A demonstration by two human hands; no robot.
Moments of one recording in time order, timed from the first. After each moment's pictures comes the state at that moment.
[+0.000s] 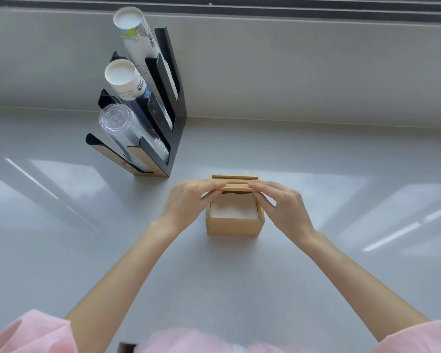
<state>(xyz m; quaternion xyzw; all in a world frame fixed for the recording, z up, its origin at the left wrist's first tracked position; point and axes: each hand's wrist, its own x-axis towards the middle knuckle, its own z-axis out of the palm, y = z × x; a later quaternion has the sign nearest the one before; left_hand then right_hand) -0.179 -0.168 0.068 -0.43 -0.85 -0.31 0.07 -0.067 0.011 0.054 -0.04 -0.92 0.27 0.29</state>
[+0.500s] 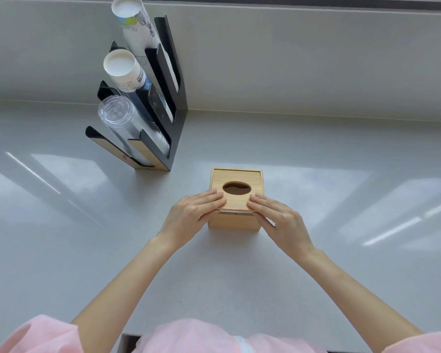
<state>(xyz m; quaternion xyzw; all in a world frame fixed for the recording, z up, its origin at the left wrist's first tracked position) -0.167 -0.190 0.020 -0.50 -0.83 -0.25 0.08 -0.042 0.001 0.013 -0.02 -0.94 0.21 0.28</state>
